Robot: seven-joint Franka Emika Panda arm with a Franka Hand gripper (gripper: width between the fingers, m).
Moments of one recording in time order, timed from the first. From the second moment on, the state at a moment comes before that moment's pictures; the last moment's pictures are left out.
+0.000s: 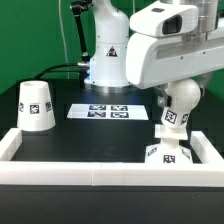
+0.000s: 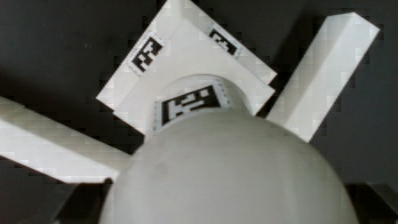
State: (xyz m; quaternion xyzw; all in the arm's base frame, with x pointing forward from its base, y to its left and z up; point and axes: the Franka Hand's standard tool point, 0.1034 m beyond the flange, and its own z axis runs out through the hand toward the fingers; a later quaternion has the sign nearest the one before) arm 0.603 0.093 0.119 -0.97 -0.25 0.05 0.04
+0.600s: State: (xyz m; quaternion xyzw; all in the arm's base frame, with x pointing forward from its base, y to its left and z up) arm 0.603 0.097 0.119 -1.00 -0.04 -0.01 0.04
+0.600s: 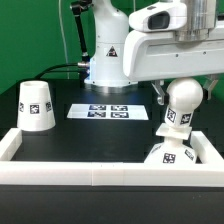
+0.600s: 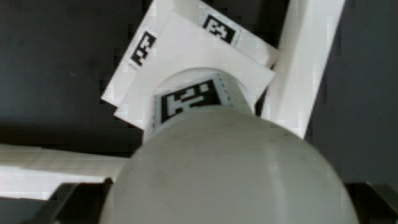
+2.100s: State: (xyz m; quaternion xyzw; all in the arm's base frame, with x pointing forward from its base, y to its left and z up) arm 0.587 0.112 0.120 -0.90 0.44 -0.01 0.07
